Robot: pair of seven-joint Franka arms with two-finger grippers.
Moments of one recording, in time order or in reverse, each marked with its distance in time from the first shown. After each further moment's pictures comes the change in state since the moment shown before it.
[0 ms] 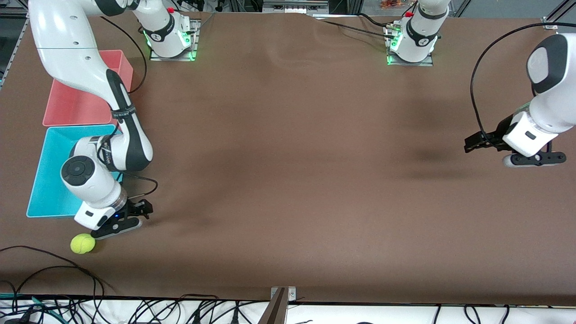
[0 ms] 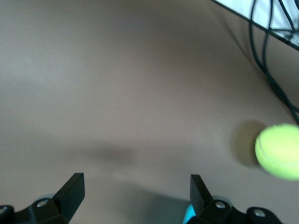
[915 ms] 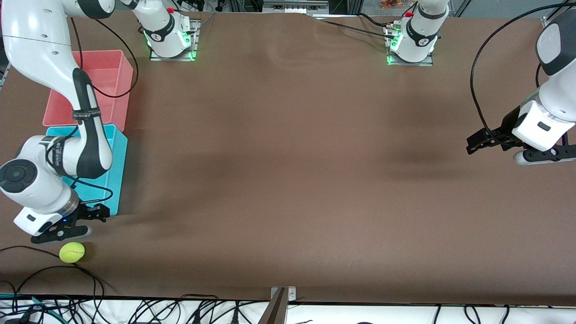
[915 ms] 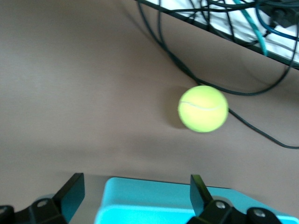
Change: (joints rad) left arm -0.081 -0.003 -0.002 0.144 0.000 -0.071 -0.127; right arm -0.099 0.001 -0.041 0.125 -0.002 -0.124 -0.018
